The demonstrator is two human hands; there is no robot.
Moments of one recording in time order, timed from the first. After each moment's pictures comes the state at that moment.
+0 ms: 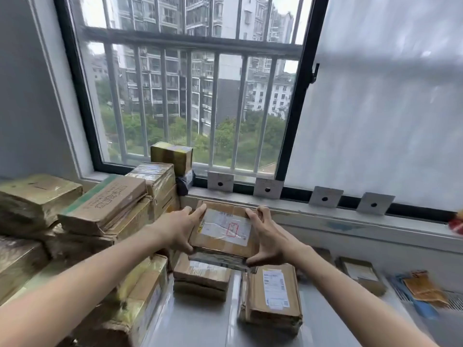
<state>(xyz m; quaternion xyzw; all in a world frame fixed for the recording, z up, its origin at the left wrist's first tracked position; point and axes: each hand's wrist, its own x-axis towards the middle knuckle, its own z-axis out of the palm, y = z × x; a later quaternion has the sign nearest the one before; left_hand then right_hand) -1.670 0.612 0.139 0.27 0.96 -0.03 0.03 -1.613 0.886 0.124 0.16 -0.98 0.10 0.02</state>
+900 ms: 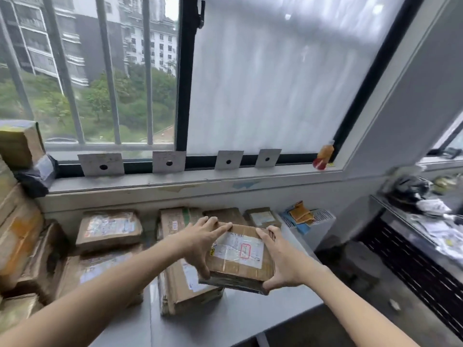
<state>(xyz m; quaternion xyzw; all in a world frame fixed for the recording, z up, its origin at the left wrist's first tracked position) -1.680 0.860 0.053 0.58 0.80 -0.03 0.13 -1.475 1.045 0.066 -0.14 -0.98 0.07 -0.09</state>
